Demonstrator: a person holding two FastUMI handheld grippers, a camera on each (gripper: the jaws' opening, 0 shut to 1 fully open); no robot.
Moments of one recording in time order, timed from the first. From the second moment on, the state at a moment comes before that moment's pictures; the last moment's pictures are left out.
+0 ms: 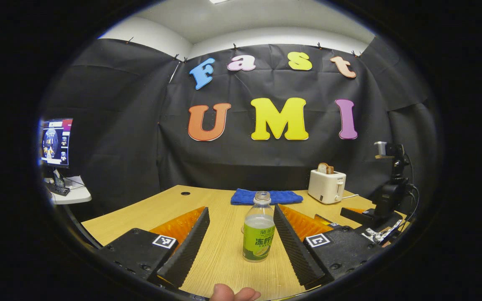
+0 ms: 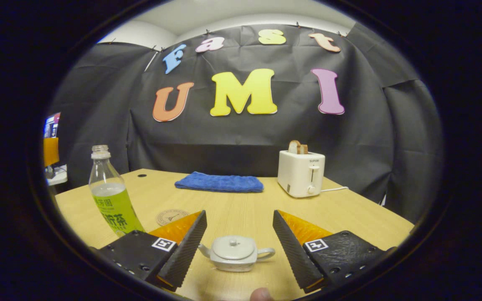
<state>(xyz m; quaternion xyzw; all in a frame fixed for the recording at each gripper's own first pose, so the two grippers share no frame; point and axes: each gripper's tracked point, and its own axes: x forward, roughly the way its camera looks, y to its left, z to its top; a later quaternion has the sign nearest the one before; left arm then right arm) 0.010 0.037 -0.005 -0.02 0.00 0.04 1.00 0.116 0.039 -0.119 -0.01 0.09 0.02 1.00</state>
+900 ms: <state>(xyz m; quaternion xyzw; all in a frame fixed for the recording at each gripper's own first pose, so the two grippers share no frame) 0.013 0.044 -0.009 -0.03 0.01 0.04 1.00 0.134 0.046 -0.146 -0.02 0.13 0.03 0.99</state>
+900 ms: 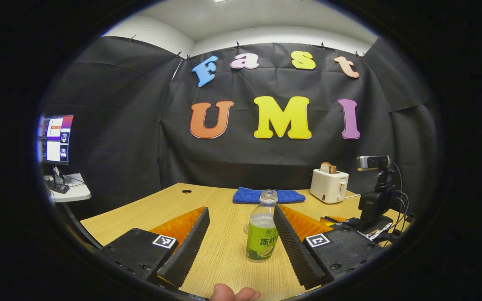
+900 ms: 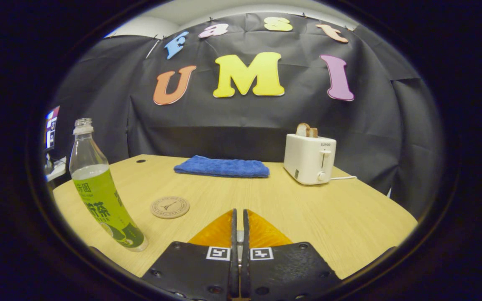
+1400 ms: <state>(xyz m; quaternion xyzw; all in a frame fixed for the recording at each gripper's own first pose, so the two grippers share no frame) 0.018 0.039 -0.016 -0.04 0.01 0.03 1.00 0.132 0.045 -0.116 0.01 0.10 0.05 0.99</state>
